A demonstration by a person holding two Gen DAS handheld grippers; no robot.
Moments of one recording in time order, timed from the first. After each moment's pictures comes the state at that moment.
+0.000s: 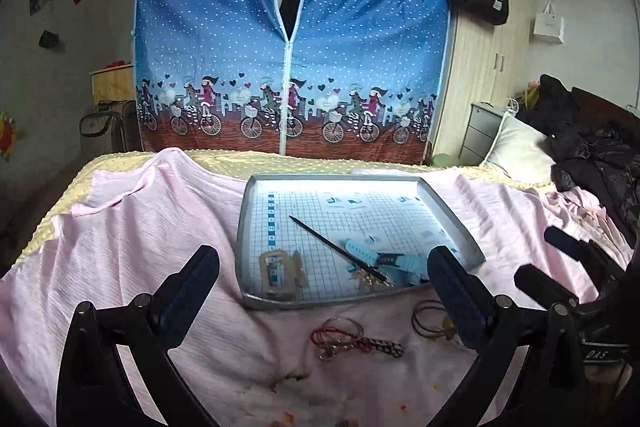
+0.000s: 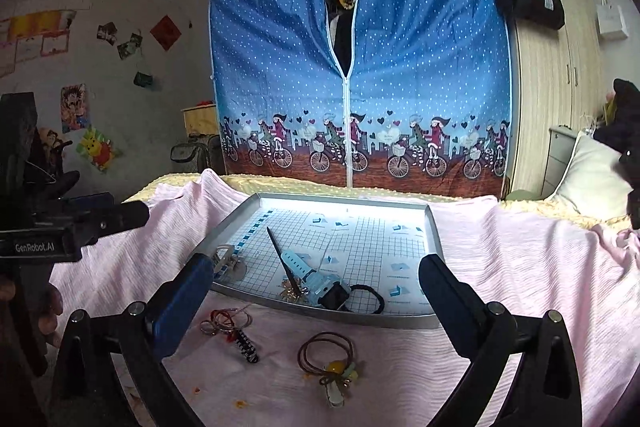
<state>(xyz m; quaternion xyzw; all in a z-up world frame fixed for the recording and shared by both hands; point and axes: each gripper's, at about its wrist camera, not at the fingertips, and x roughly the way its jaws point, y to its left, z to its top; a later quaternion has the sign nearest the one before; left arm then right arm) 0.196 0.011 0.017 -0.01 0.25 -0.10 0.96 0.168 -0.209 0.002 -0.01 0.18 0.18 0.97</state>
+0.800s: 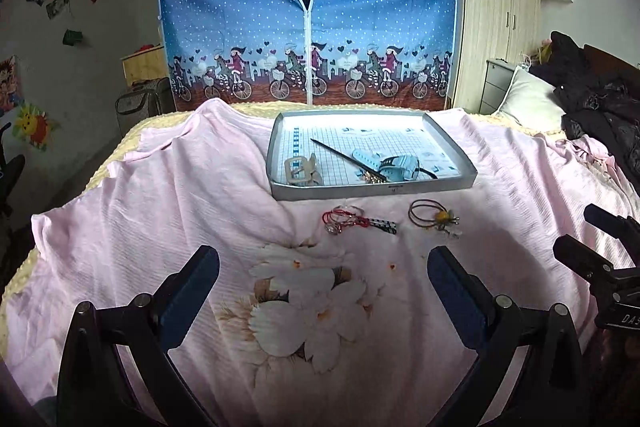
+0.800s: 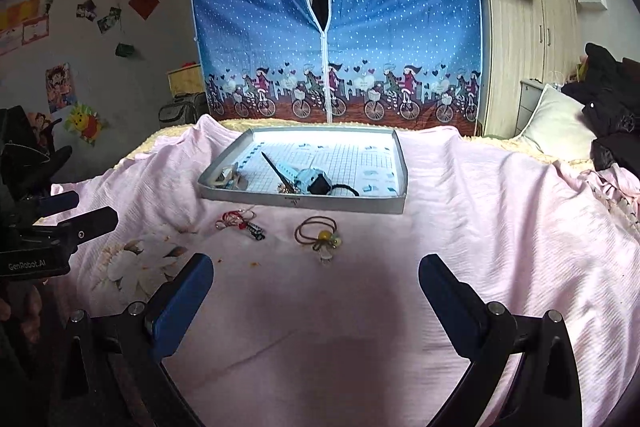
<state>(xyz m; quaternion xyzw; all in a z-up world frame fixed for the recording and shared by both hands) 0.088 -0.012 -0.007 0.02 0.31 -0.04 0.95 0.077 -0.235 -0.021 -0.01 0.29 0.14 0.95</state>
